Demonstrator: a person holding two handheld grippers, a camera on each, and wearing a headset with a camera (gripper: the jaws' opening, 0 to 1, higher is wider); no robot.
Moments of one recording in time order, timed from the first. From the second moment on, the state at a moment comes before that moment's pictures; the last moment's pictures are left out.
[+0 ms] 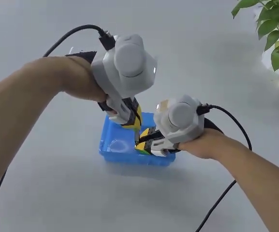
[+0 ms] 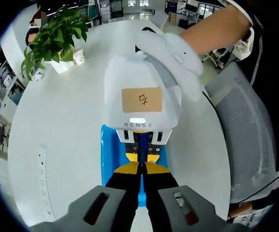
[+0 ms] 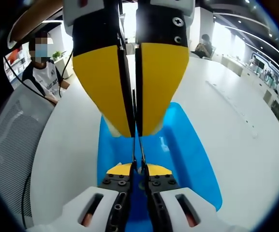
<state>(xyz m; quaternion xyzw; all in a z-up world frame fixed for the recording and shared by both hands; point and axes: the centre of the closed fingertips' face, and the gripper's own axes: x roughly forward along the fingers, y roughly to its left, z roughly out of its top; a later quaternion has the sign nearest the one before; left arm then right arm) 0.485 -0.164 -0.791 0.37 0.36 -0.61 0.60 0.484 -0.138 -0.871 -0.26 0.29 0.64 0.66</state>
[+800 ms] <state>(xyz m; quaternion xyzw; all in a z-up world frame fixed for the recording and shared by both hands) 0.480 -0.161 -0.774 0.37 0.36 -0.60 0.61 0.480 -0.139 -0.853 -0.26 0.28 0.64 0.67</state>
